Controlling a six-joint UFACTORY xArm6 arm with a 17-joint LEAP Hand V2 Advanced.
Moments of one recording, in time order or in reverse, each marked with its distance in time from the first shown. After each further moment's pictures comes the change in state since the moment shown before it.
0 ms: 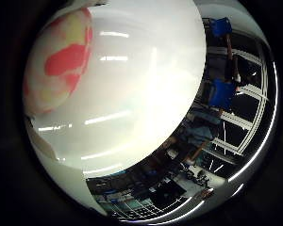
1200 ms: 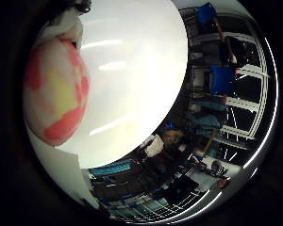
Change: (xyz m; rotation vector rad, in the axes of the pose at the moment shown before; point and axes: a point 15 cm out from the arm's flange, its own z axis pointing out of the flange) arm 0.031 0.051 -0.102 0.156 -0.128 0.149
